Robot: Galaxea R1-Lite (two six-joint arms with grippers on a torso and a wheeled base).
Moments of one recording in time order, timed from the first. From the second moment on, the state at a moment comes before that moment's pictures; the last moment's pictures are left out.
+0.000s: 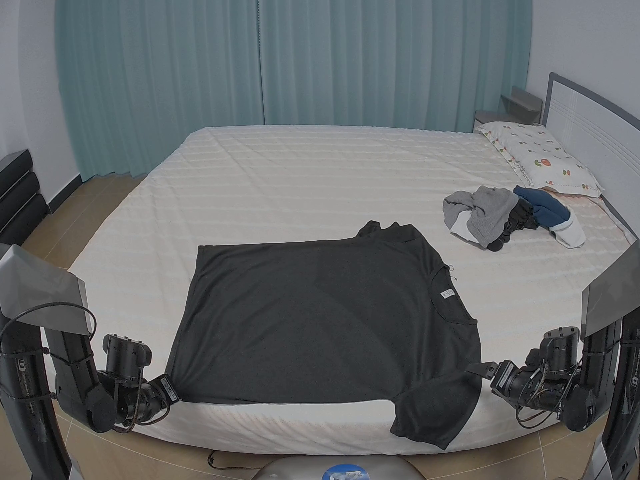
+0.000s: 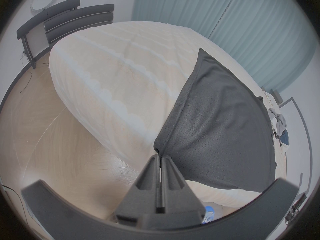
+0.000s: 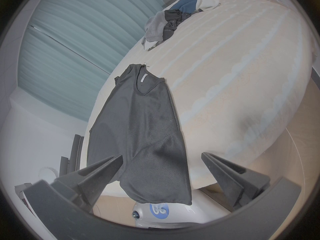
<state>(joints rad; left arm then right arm) -0.10 2.21 -0.20 -1.08 0.09 -0.69 0.15 2.27 -0.04 -1.55 0.17 0.80</state>
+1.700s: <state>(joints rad) -0.11 2.22 -0.20 -1.08 0.09 -0.69 0.04 2.46 -0.49 -1.44 0.16 0.63</state>
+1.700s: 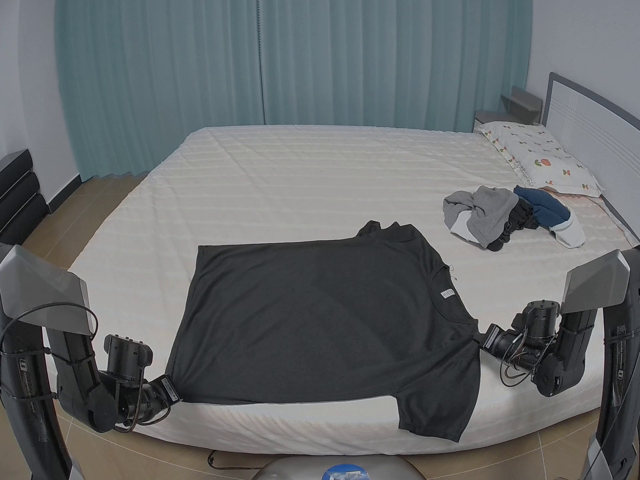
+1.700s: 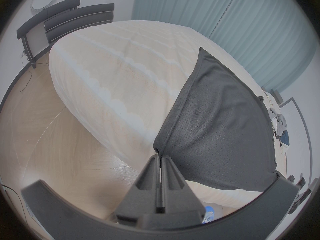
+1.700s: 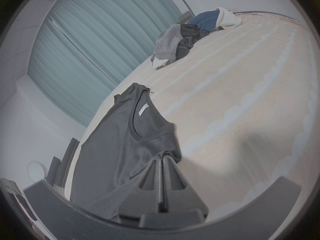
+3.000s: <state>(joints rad) -0.10 2.23 -0.20 -1.08 0.08 -0.70 0.01 2.41 -0.14 -1.55 0.51 0.38</state>
